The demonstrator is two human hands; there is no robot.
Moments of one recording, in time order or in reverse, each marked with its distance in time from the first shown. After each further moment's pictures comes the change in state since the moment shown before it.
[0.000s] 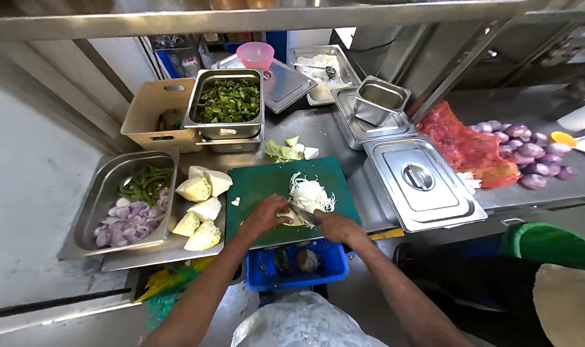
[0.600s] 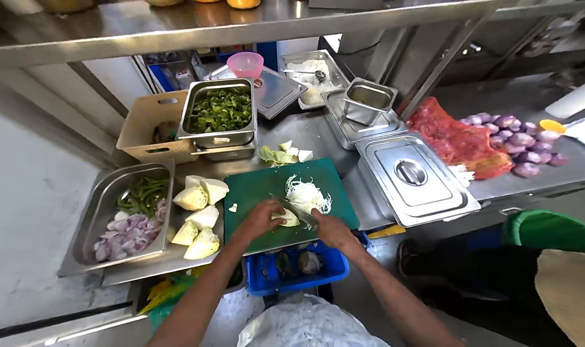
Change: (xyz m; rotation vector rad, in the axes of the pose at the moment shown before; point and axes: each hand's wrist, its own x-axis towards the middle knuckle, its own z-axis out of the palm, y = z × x) left_hand -0.006 0.005 -0.011 -0.047 -0.006 -0.054; right_hand 0.016 0.011 0.034 0.074 0.177 0.019
